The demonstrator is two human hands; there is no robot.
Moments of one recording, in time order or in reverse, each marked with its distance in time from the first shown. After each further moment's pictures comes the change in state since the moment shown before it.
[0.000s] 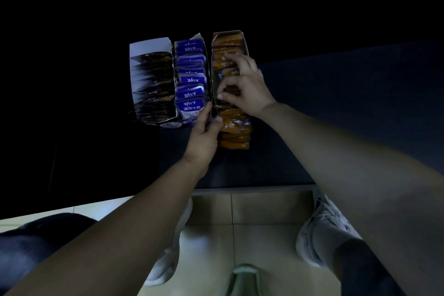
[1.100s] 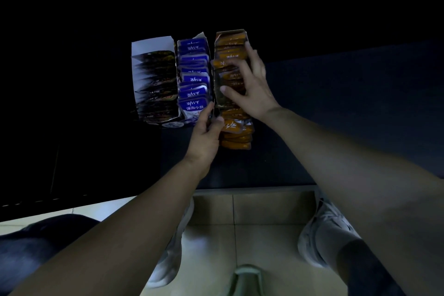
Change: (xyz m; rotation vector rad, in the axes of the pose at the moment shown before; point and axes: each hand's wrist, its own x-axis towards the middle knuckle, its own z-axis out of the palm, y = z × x) left_hand 0.003 0.001 -0.005 -0.024 -0.018 0.017; right_hand -0.005 0.002 0.011 0.196 0.065 0.144
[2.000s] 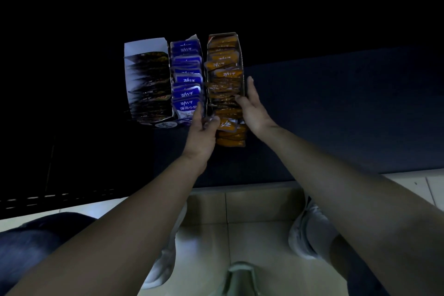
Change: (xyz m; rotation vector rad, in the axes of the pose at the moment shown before) left_hand 0.002 -0.003 0.002 -0.008 0.007 -0.003; right_hand -0.043 -0.014 0.002 0.586 -0.066 0.518
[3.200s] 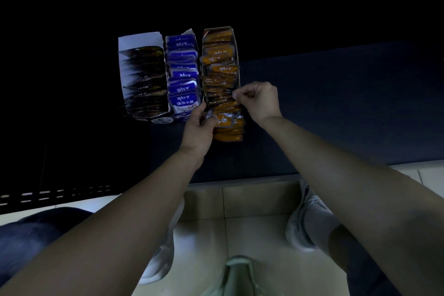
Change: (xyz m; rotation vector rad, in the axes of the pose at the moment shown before) left_hand 0.012 -0.014 -0.003 0.067 0.020 -0.001; right_hand 0.001 -0.002 -0.016 -0.308 0.283 -0.246
